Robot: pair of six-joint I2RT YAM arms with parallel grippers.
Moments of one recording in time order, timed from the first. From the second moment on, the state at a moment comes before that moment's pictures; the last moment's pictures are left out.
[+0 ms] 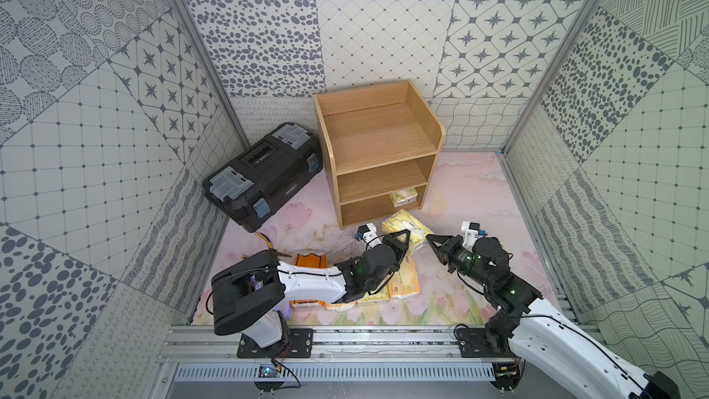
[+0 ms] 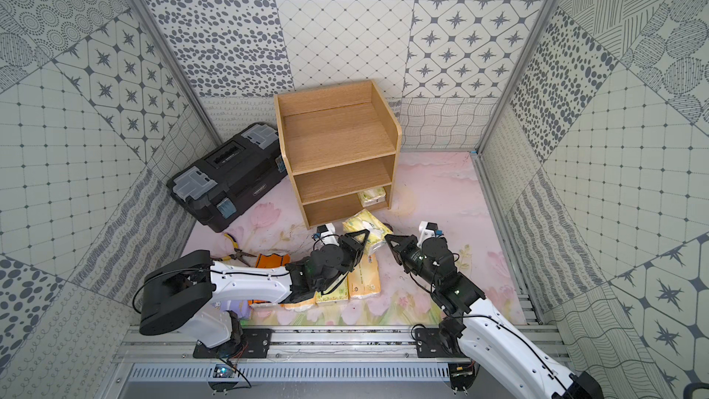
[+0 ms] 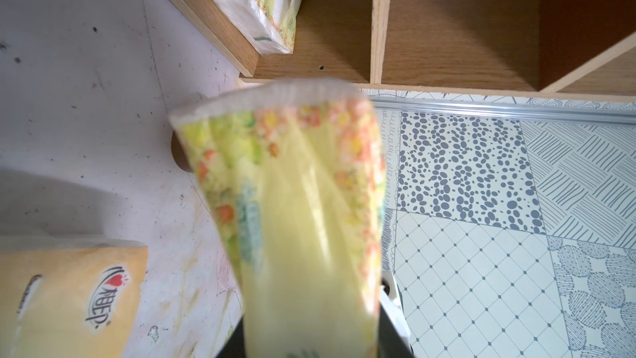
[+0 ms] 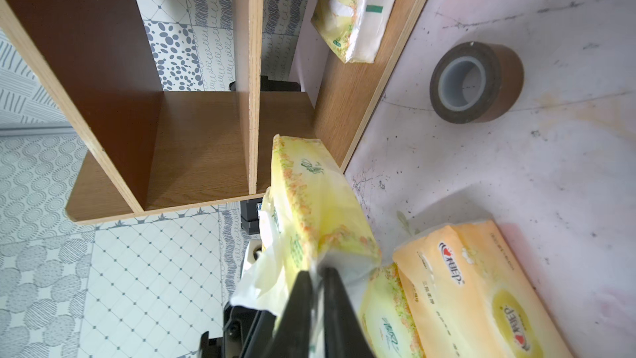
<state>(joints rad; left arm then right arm) -1.12 1.58 0.71 0.62 -0.47 -1.65 0.59 0.62 0.34 -0.05 -0.09 1.40</state>
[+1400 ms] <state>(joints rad) -1.23 1.96 1.10 0.21 -0.11 -1.45 0.59 0.33 0.56 -0.74 0.27 0.93</state>
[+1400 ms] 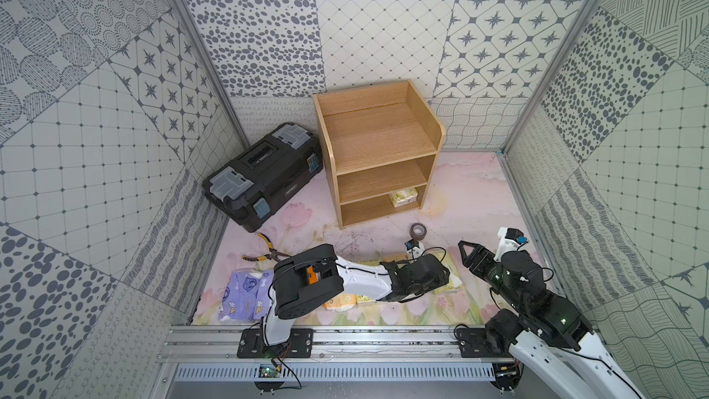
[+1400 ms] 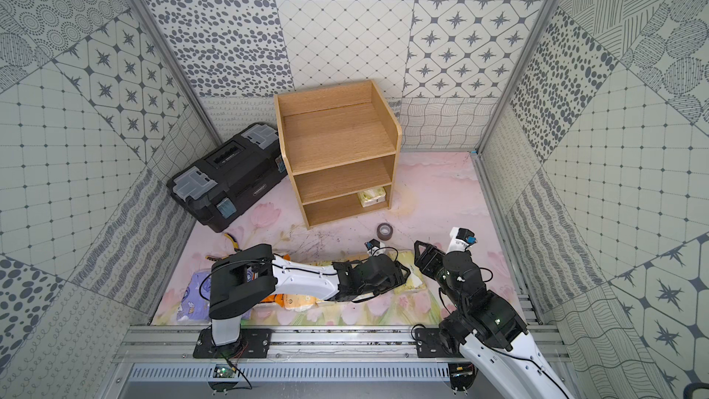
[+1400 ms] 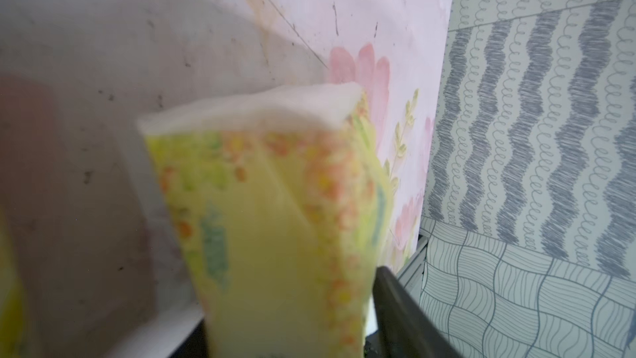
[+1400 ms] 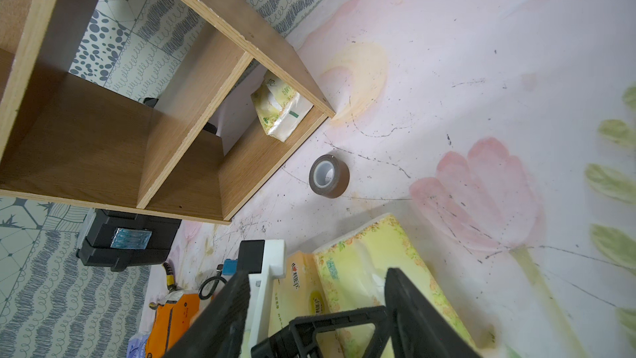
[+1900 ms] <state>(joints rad) -1.30 1.55 0.94 0.00 -0.35 -1.45 0.59 0.48 0.46 -0.72 0.25 0.98</state>
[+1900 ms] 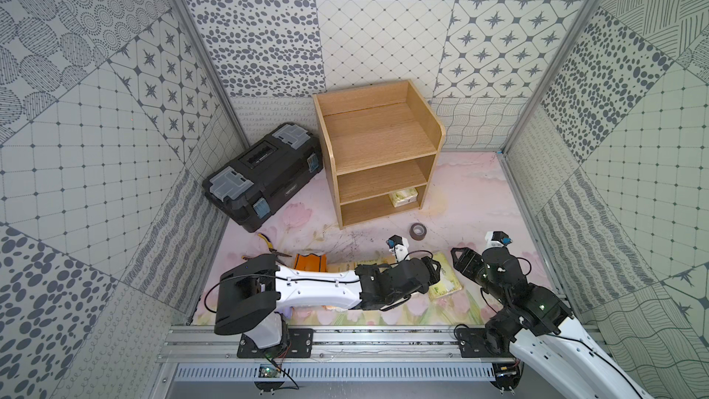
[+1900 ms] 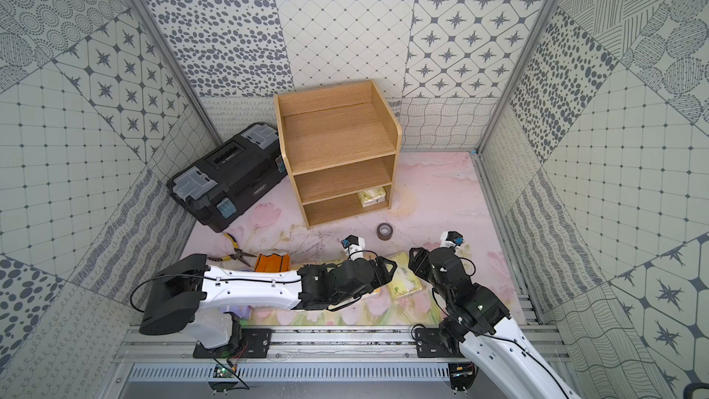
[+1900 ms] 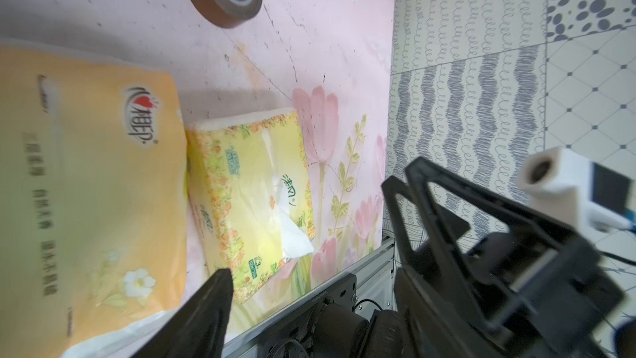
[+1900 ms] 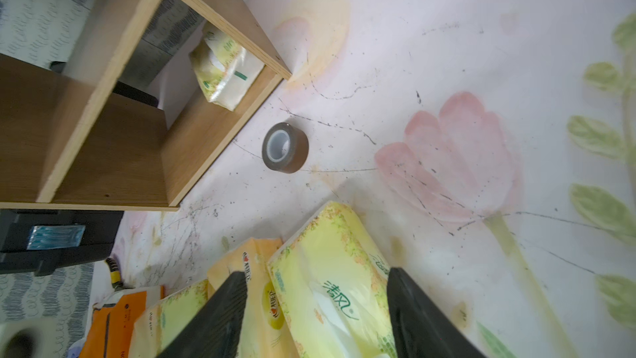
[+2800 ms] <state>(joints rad) -1.29 1.22 0.67 -0.19 -0.60 -1.52 0.57 0.86 0.28 -0.30 -0.10 1.14</state>
